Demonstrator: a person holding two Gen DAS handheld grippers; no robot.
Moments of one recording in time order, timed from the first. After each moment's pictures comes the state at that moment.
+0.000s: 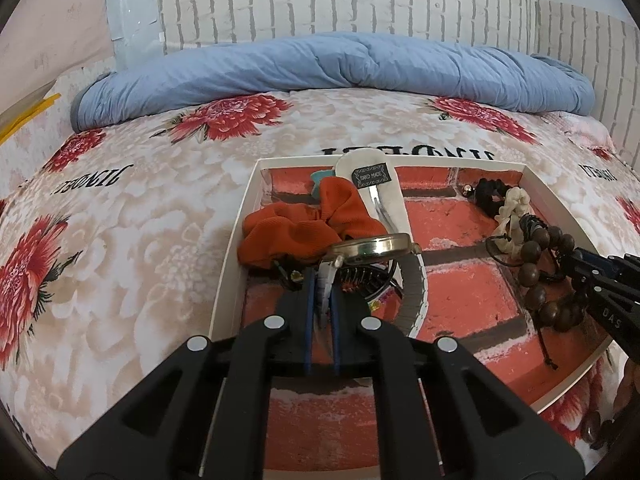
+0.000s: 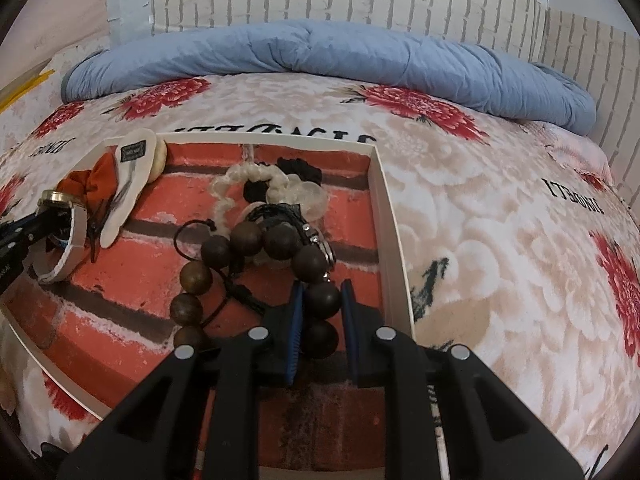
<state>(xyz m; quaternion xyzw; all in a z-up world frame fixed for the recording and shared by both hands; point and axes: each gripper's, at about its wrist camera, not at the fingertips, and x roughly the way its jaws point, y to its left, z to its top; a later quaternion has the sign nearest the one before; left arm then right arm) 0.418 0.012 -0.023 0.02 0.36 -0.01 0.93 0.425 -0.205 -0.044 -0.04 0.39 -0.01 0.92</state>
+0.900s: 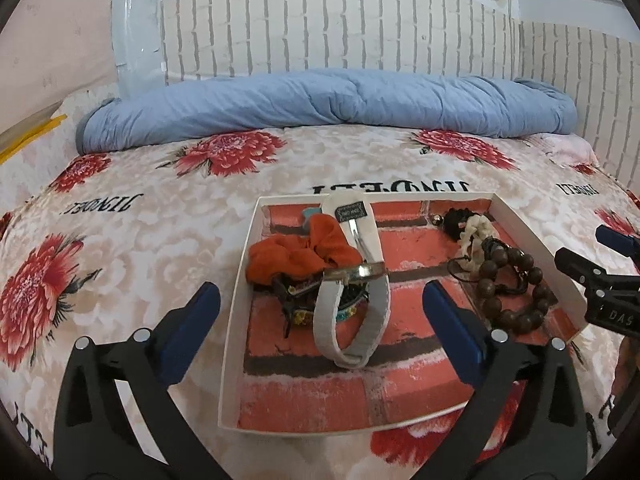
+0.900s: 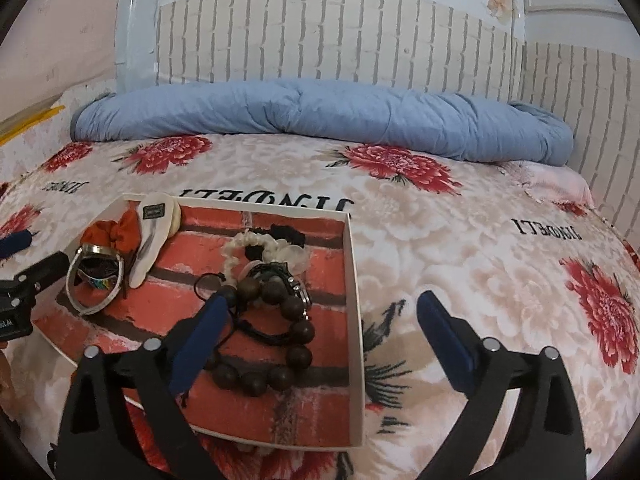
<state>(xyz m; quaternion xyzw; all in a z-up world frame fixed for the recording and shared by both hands) 0.379 0.010 0.012 0.02 0.30 -0.03 0.95 0.384 -0.221 0.004 -0.03 0.30 -0.01 0.95</state>
